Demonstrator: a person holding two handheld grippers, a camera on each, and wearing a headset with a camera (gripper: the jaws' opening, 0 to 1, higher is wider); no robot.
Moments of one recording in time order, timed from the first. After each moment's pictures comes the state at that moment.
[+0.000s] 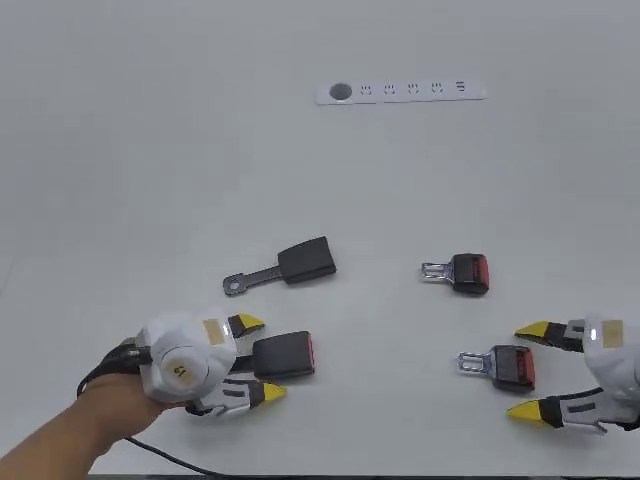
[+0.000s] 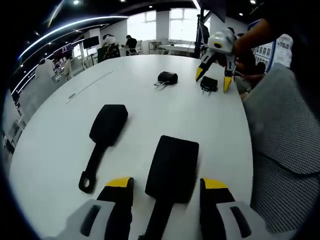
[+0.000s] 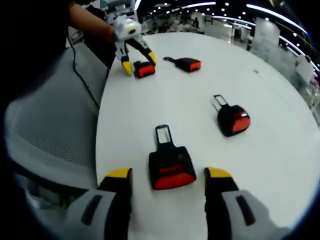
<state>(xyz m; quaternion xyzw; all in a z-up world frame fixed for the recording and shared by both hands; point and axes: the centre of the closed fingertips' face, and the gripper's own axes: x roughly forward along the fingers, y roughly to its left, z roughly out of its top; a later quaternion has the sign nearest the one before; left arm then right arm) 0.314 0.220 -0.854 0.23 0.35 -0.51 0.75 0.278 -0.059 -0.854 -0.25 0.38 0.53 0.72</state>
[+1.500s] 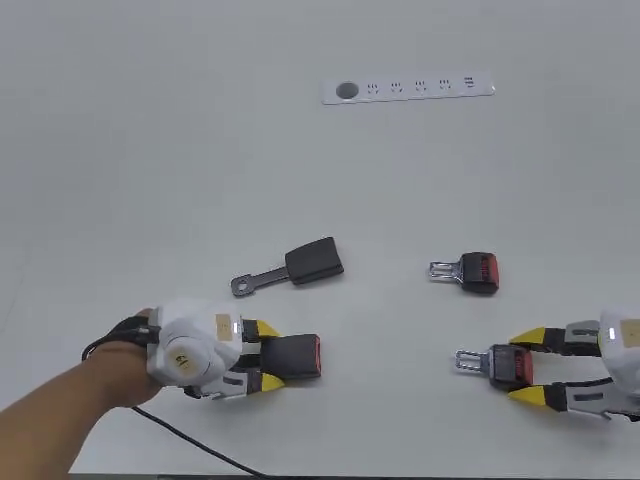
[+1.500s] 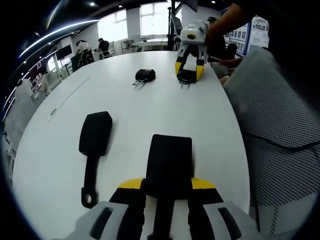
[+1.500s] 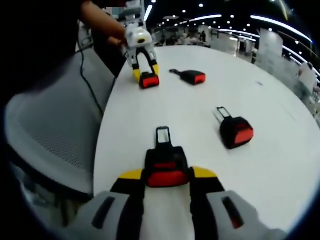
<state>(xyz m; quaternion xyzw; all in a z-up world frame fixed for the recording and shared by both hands) 0.307 0.215 -0.854 0.28 0.34 -0.58 0.69 0.284 -0.039 -0.847 -0.21 0.32 0.57 0.73</state>
